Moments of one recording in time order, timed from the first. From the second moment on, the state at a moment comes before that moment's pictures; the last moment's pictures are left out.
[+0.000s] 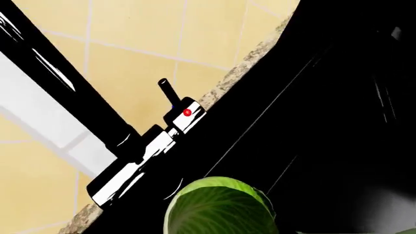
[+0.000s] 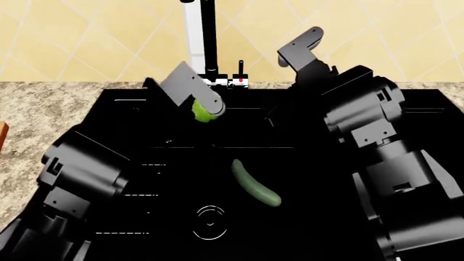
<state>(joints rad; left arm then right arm) -1.05 -0.33 0.58 0.02 -0.17 -0.95 0.46 1.35 0.18 -0.57 0.64 0.03 0.96 -0.58</state>
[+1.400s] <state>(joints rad) -1.07 -0.32 0.43 0.03 -0.21 -0.95 0.35 1.49 0.00 -1.31 1.03 0.70 0.98 -0.68</state>
